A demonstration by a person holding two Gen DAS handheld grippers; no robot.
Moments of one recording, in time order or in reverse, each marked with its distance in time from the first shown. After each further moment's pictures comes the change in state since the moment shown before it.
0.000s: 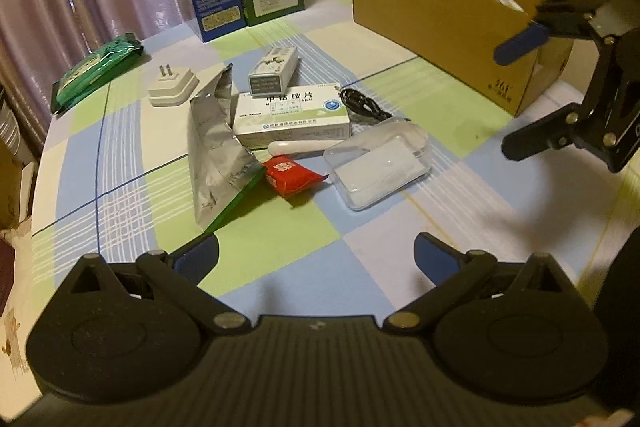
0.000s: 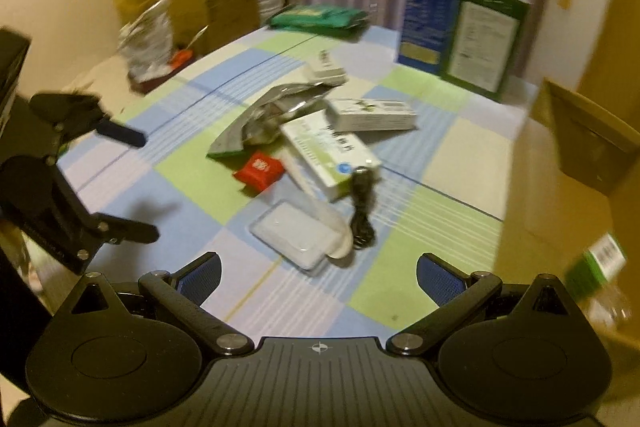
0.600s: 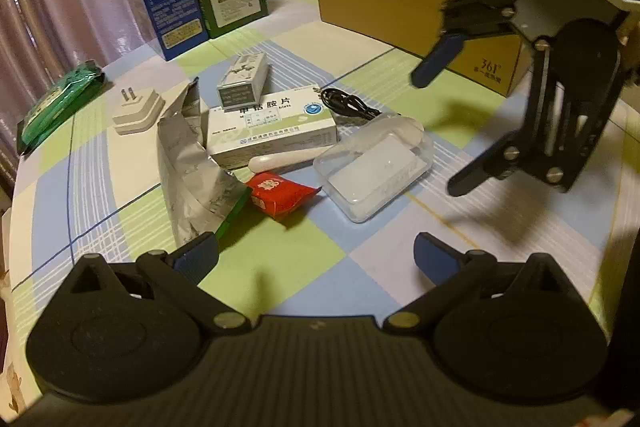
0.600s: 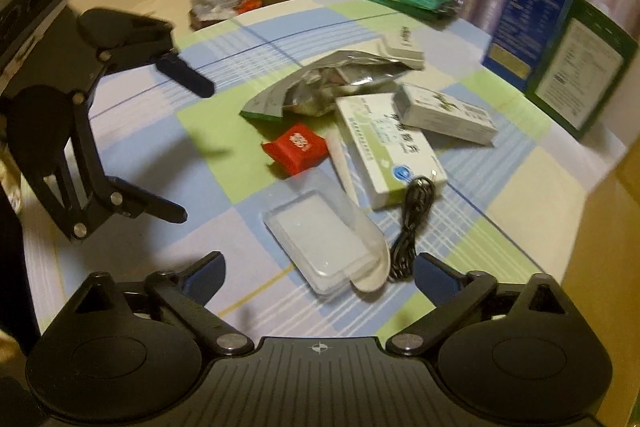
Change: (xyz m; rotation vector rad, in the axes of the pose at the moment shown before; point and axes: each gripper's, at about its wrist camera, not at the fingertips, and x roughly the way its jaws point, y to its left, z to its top) left arm 0.030 0.009 0.003 0.130 -0.030 -0.078; right arm 0.068 0.001 0.013 -0.249 0.070 0.124
